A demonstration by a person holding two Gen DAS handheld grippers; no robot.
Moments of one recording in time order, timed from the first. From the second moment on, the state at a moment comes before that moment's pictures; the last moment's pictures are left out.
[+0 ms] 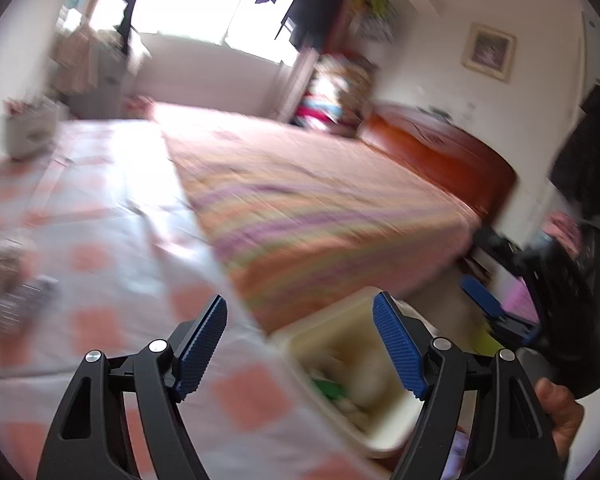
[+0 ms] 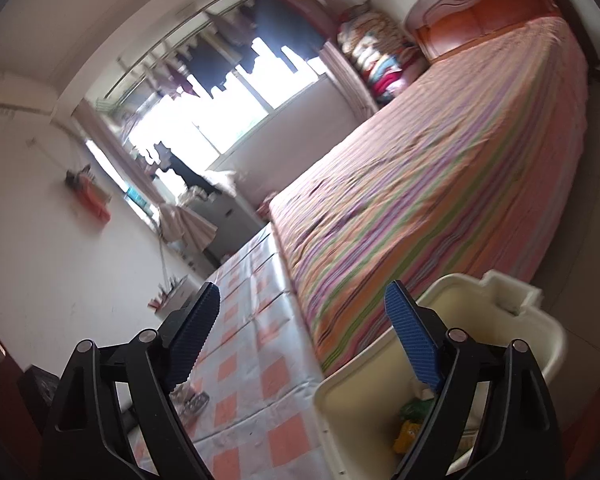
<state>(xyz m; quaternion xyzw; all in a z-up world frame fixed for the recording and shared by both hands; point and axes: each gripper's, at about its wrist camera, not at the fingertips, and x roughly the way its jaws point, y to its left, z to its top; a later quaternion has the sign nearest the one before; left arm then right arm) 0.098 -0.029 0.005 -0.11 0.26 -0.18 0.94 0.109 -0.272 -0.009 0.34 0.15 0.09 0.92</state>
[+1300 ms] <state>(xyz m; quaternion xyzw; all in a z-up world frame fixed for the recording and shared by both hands) 0.065 0.187 -0.025 -0.19 0.20 0.13 0.95 0.145 -0.106 -0.016 0.23 0.25 0.24 0.91</state>
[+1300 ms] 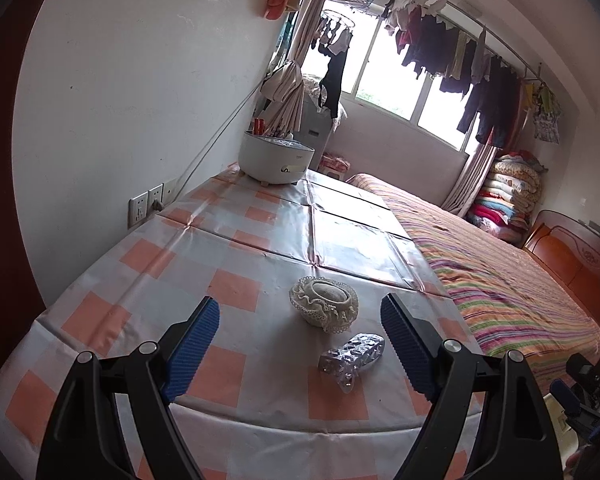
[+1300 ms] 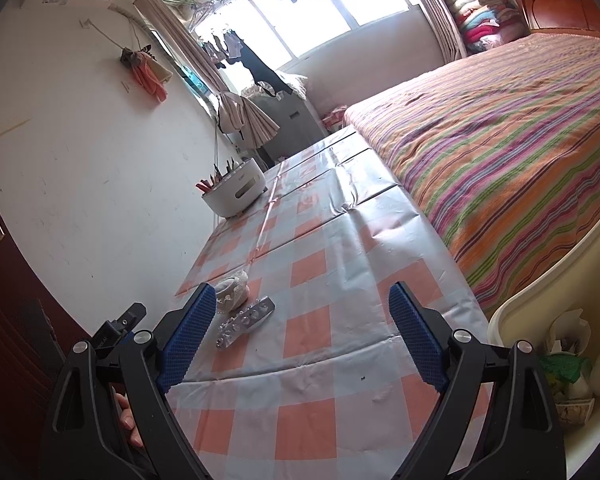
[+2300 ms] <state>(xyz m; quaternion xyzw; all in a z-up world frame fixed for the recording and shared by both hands) 0.071 0.182 -0.030 -0.17 0.21 0.12 0.95 0.145 -0.101 -0.020 0.23 0.26 0.23 0.91</state>
